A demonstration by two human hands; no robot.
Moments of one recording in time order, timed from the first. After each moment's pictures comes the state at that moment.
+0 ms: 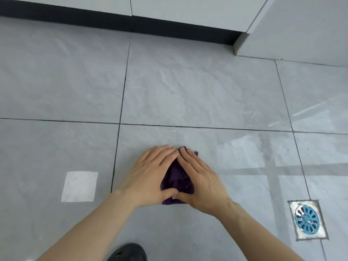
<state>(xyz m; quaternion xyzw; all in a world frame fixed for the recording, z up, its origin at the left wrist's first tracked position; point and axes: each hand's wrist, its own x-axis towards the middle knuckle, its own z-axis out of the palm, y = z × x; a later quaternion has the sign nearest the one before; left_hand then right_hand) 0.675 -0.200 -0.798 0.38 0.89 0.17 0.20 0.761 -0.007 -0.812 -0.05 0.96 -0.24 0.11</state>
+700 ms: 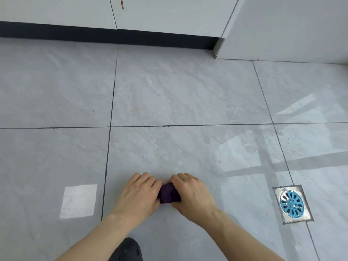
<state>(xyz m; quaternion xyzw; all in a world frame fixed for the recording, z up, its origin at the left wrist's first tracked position) 0.737 -0.207 -0.799 0.43 0.89 0.06 0.13 0.798 -0.028 -0.799 -0.02 0.97 -0.21 0.15</state>
